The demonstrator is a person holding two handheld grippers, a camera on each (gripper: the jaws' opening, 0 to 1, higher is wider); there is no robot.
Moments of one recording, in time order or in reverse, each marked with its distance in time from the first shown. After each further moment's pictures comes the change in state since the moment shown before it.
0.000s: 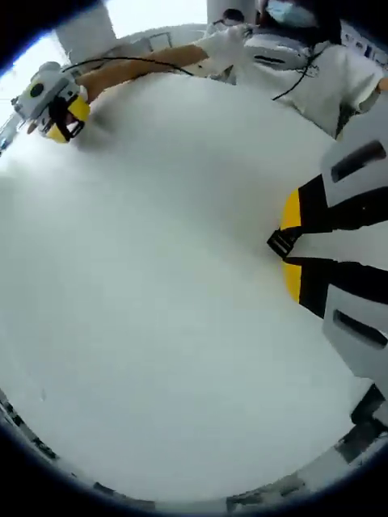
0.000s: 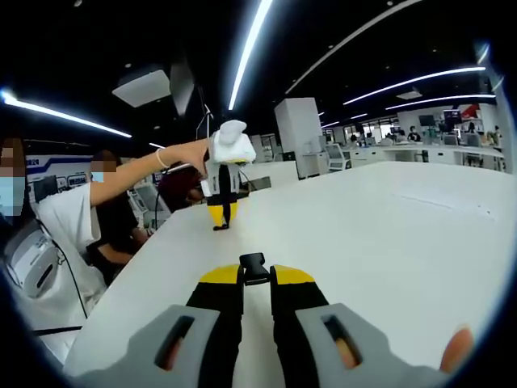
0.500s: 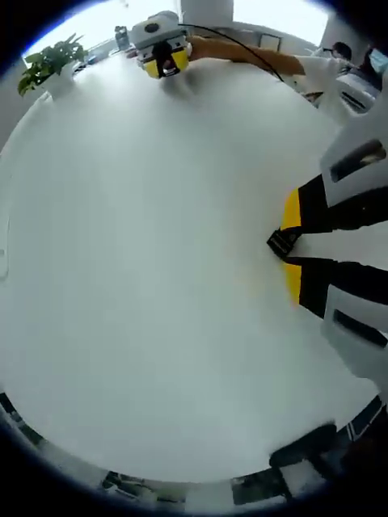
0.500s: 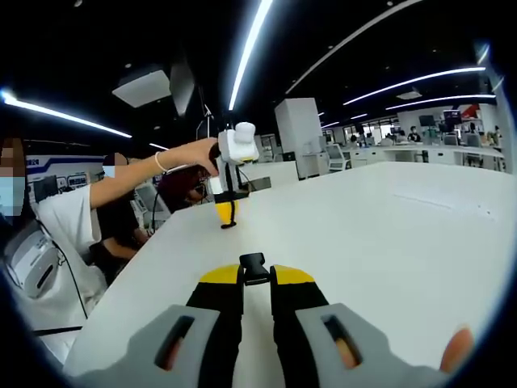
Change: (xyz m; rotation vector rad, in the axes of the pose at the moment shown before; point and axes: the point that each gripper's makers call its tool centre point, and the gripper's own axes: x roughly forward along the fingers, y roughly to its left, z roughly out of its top) left arm 0.006 -0.008 -0.016 -0.412 -0.069 0.010; right arm 0.000 0.000 0.001 0.000 -0.002 0.000
